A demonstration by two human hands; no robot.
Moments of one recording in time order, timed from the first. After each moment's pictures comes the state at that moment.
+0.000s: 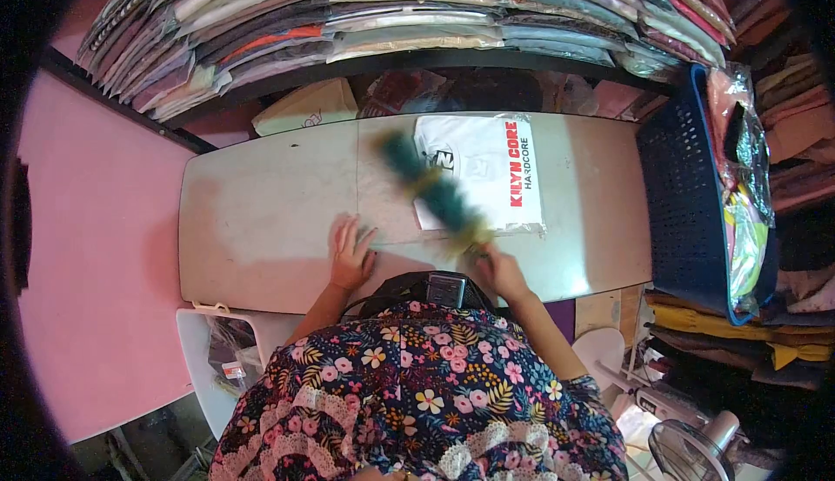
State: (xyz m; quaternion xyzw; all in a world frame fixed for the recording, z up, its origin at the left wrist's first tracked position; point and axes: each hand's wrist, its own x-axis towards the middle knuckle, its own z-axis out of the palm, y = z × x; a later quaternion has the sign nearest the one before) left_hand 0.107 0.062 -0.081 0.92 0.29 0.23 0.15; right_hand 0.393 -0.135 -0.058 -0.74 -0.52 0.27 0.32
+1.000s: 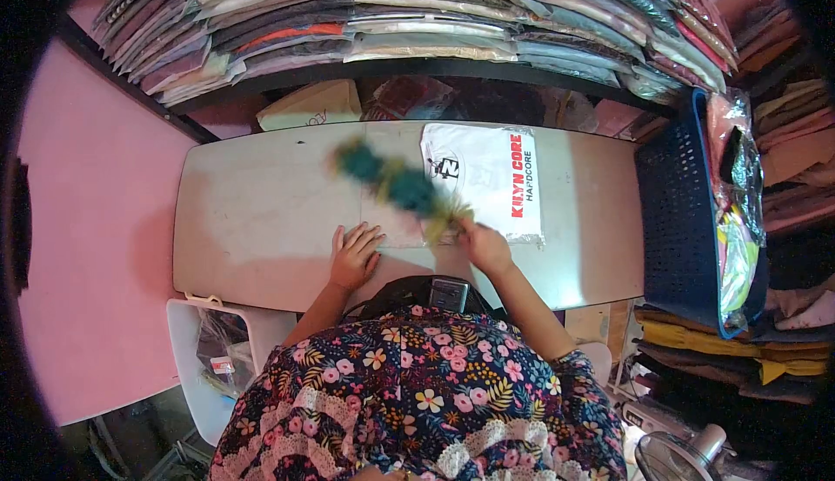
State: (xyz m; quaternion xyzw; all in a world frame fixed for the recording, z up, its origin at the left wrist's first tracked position) left_hand 0.105 0.058 -0.077 0.93 0.29 0.18 0.14; right_hand 0.389 -0.065 -0.043 -0.78 -0.57 0.20 0.18
